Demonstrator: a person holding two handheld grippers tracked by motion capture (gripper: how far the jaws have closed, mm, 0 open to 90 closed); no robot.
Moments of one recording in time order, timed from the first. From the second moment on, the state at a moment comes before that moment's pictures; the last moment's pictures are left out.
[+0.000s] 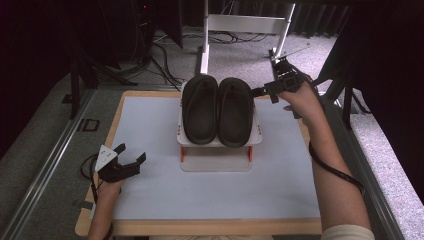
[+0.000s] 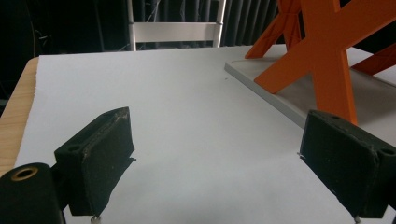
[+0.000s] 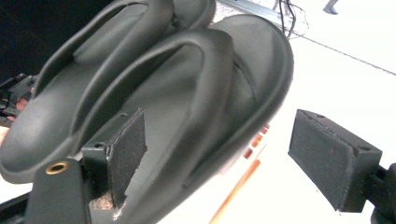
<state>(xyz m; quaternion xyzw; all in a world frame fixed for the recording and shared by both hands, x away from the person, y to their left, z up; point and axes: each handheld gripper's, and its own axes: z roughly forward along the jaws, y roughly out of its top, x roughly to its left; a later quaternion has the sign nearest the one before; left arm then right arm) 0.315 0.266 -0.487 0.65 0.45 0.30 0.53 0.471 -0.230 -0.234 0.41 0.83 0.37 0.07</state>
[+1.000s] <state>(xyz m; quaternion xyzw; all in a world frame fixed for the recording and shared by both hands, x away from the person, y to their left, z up) 0.315 0.266 -0.487 0.65 0.45 0.30 0.53 0.439 -0.314 -0.329 0.44 0.78 0.42 0.16</state>
